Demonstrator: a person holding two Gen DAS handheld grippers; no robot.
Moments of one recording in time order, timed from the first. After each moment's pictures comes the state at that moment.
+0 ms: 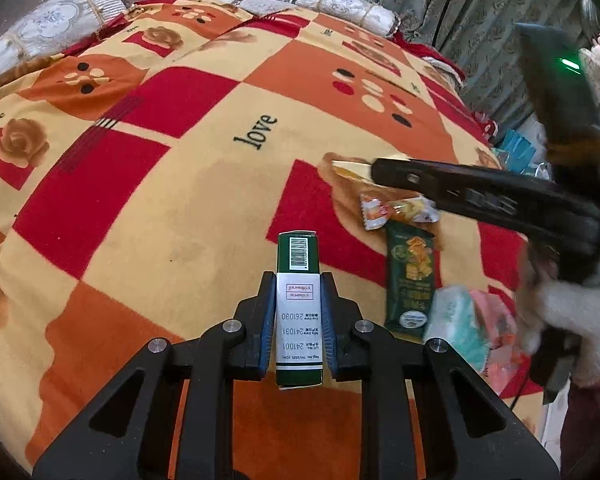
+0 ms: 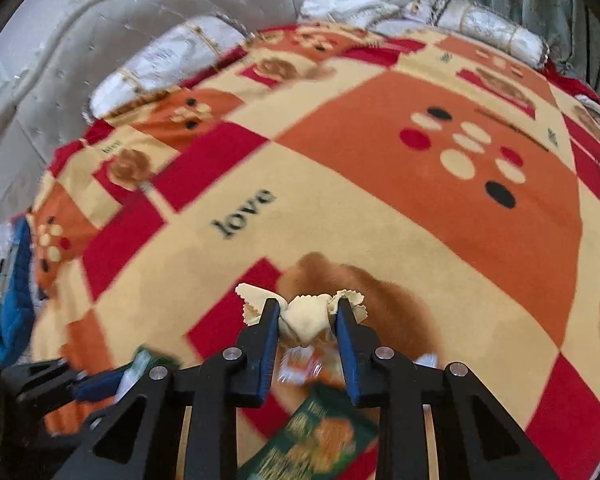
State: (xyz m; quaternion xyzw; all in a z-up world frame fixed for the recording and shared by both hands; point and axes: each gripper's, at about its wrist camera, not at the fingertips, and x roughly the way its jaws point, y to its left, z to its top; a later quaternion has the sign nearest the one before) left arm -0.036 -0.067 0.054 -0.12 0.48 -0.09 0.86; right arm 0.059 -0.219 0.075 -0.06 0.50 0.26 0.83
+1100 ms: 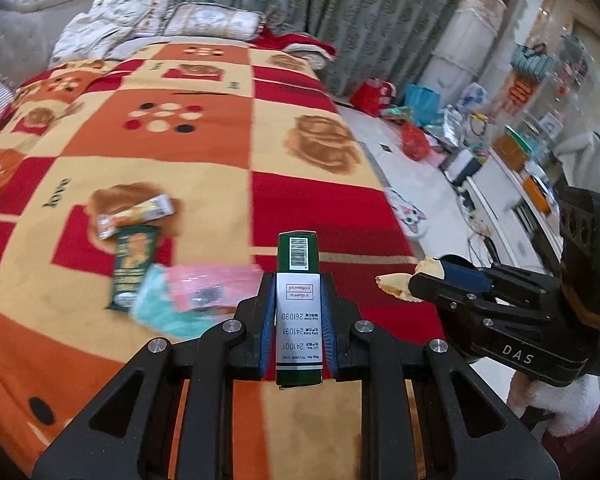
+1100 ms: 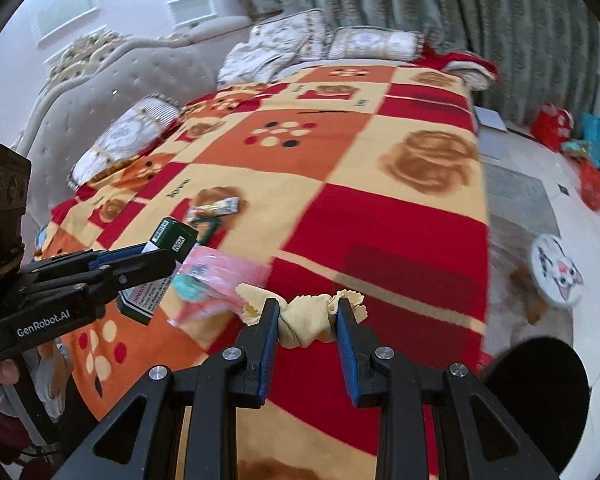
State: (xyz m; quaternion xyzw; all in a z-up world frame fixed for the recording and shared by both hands) left arm -0.114 -0.274 0.134 -0.03 0.44 -0.25 0.86; right arm -0.137 -0.463 0.125 0.04 0.44 0.13 0.89
